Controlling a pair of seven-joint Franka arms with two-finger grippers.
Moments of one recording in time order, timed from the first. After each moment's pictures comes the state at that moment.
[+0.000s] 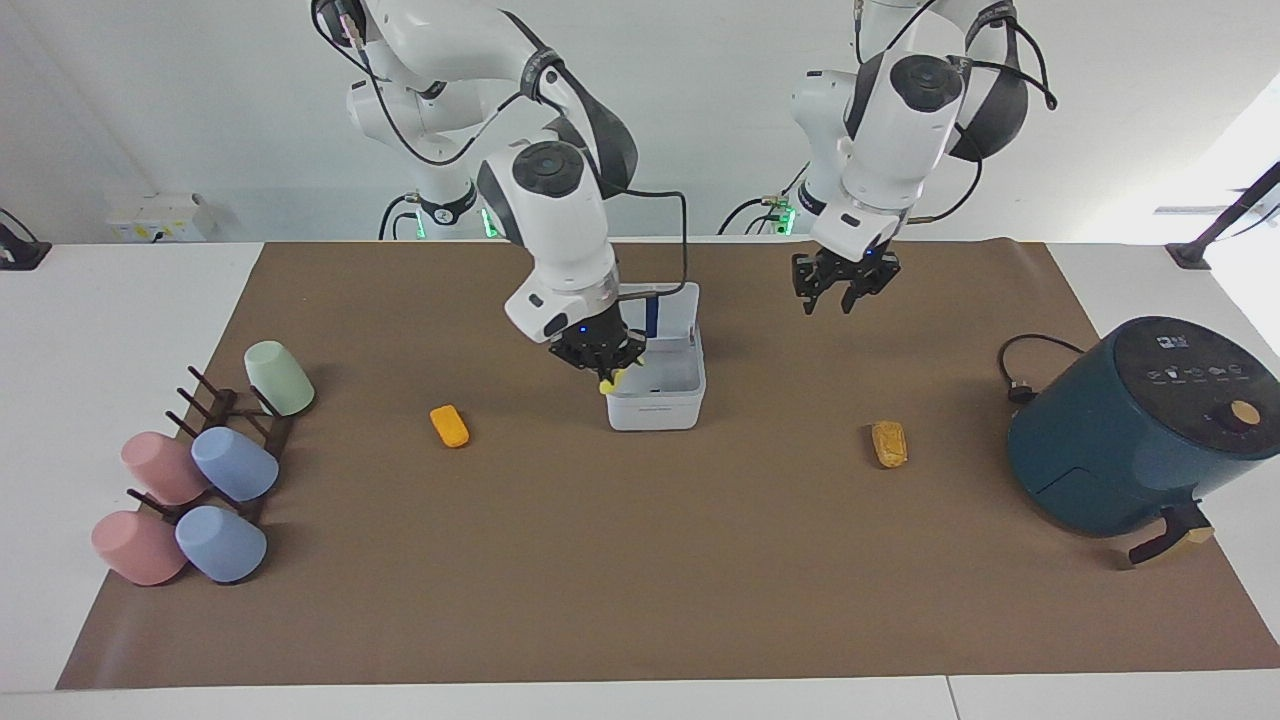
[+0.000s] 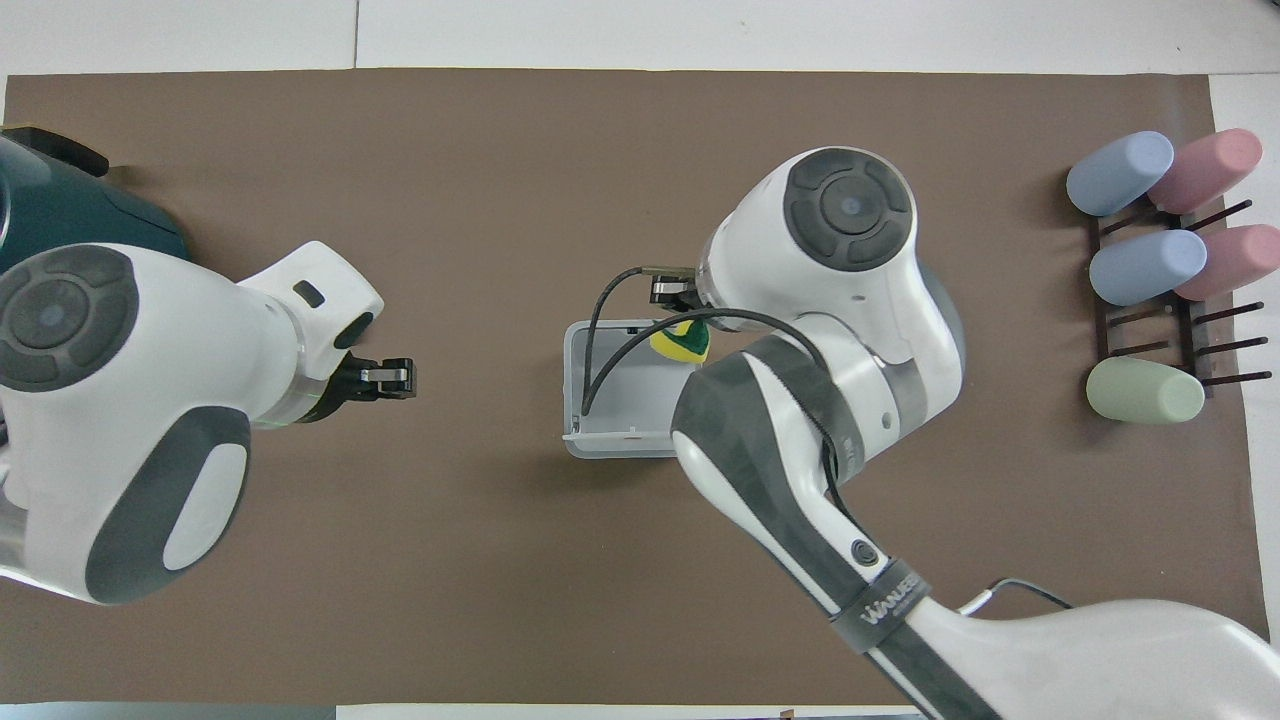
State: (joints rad) left arm -0.36 -0.13 0.01 -2.02 -0.02 1.90 -0.30; right arm 0.26 0.31 0.31 -1.65 0.00 2.06 0.69
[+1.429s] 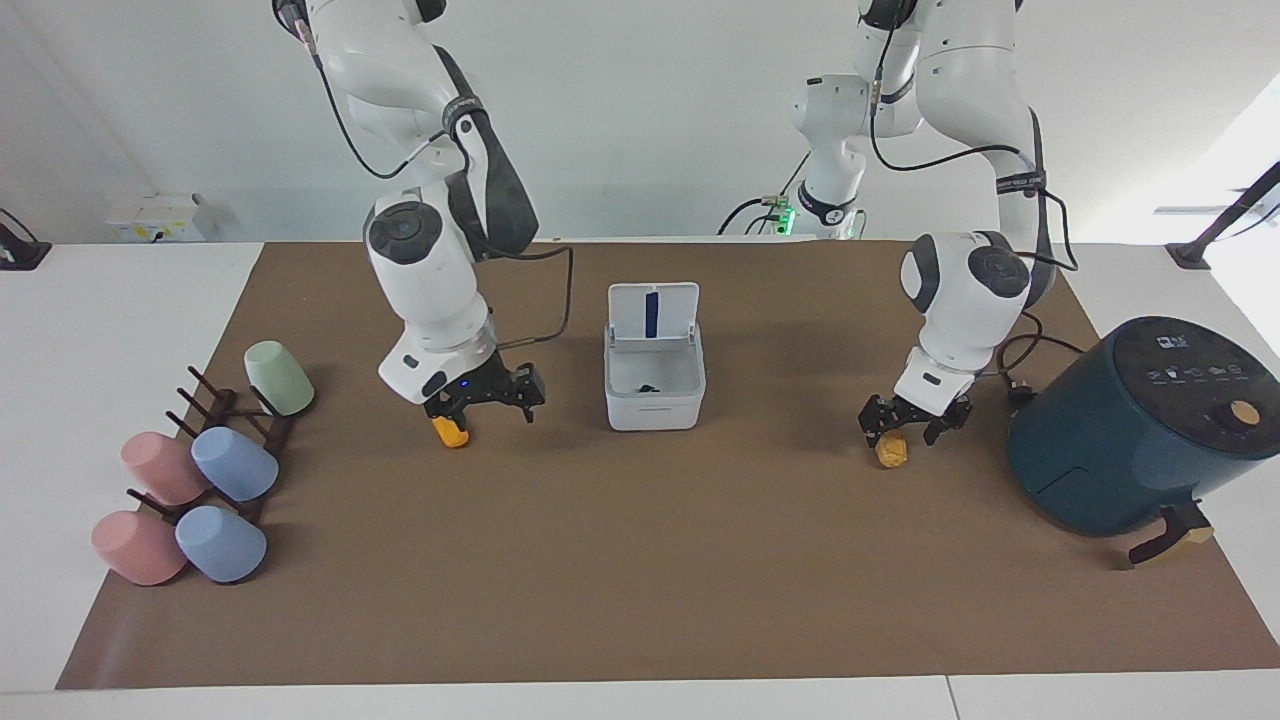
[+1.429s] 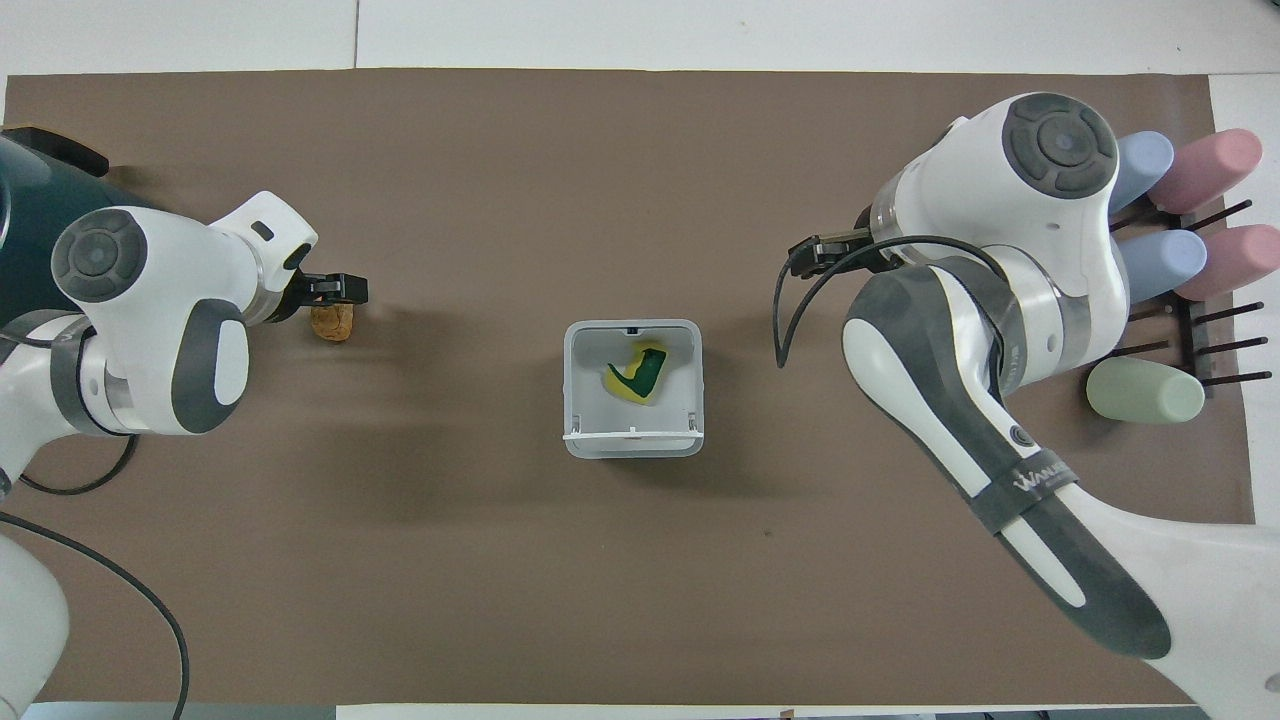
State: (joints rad) left arm -0.13 0.27 -0.01 -2.06 -0.02 2.46 -0.08; right arm -0.02 0.31 0.28 -1.77 -0.03 2.14 0.11
